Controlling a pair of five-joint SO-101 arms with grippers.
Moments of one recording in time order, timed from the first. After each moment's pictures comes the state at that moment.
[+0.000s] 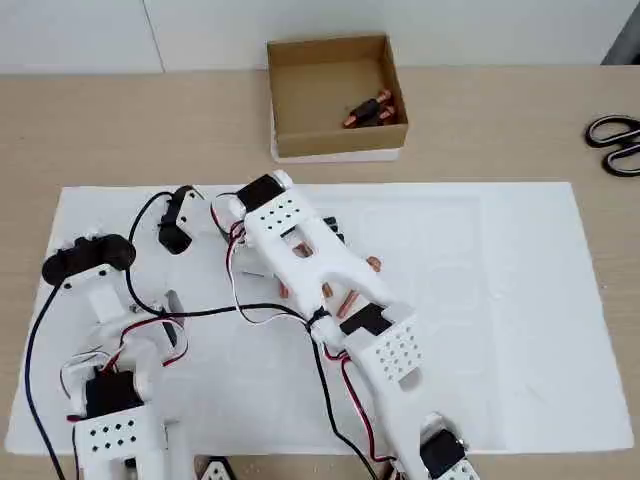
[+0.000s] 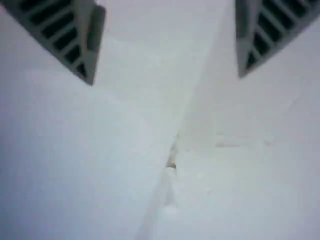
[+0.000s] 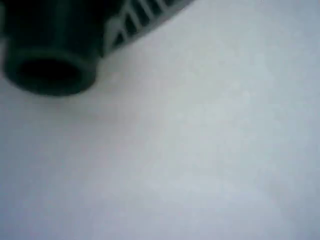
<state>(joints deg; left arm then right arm) -18.6 -74.3 80.9 57.2 13.1 -40.0 46.1 -35.7 79.5 43.2</state>
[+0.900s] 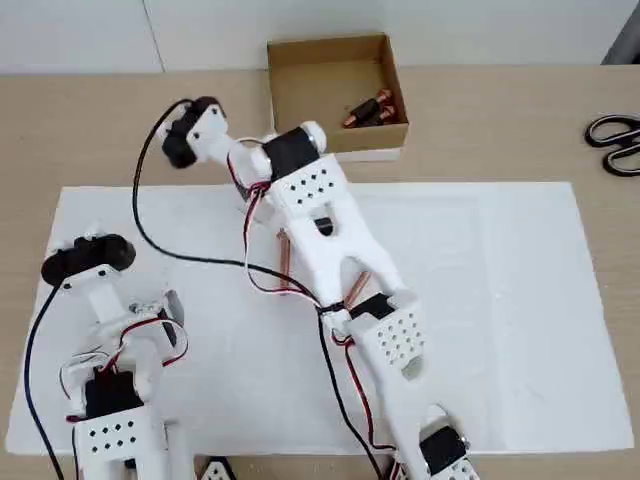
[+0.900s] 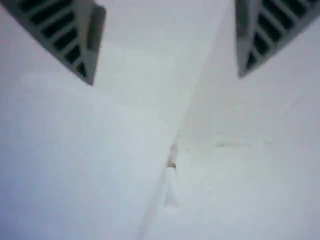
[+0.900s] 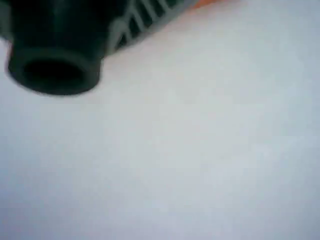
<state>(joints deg) -18.6 -74.3 80.9 57.2 13.1 -35.1 47.9 -71.2 96.1 27.4</state>
